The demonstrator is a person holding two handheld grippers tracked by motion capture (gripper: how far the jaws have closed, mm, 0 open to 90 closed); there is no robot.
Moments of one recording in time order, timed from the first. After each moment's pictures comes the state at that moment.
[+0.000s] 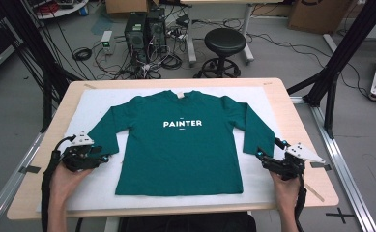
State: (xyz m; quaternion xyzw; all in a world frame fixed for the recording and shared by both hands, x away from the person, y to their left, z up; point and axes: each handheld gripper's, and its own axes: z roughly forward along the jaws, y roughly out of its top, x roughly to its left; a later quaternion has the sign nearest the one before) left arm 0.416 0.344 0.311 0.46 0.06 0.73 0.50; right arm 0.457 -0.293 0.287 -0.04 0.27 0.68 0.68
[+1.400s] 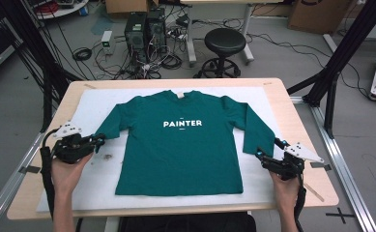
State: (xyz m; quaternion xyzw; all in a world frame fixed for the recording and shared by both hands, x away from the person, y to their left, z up) left arm 0.365 0.329 0.304 0.39 -0.01 0.70 0.61; right arm 0.457 -0.292 0.288 -0.03 0.27 0.68 0.68
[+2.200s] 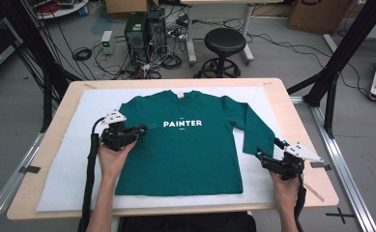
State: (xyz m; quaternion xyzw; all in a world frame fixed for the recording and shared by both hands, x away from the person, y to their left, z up) left arm 0.382 0.226 0.350 0.42 -0.06 0.65 0.62; right arm 0.457 -0.292 0.289 -0.03 0.27 0.68 0.68
